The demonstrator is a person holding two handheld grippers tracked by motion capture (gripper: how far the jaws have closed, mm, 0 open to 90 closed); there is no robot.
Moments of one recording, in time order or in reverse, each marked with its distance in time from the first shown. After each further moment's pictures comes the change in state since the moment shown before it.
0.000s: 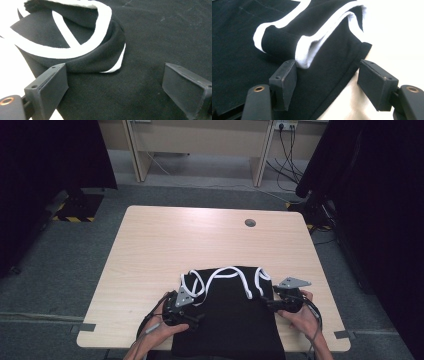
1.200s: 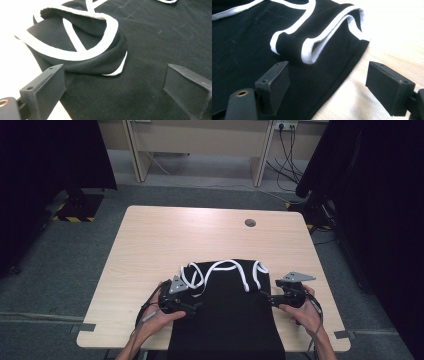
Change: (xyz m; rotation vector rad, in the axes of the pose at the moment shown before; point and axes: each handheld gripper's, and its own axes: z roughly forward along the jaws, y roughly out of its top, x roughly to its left) left arm 0.028 0.011 -0.002 -0.059 -0.001 -0.071; right arm -0.011 0.009 -0.002 -0.053 0.036 0.065
